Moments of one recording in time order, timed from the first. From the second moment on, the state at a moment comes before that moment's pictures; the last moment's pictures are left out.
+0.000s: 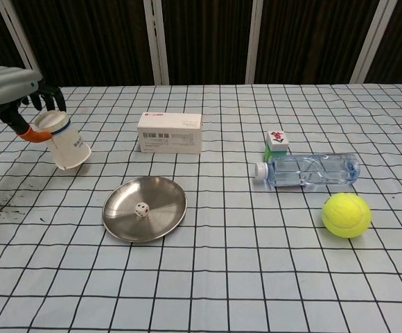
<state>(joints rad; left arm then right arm) -0.71 -1.45 -0.20 -1.58 0.84 1.16 0.67 -0.03 -1.08 0.05 -1.65 -1.42 1.48 -0.04</state>
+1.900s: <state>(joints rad) -0.88 -1.55 -0.05 -1.79 0.89 1.15 0.83 -0.05 -1.05 0.06 -1.65 -1.42 1.51 0.05</state>
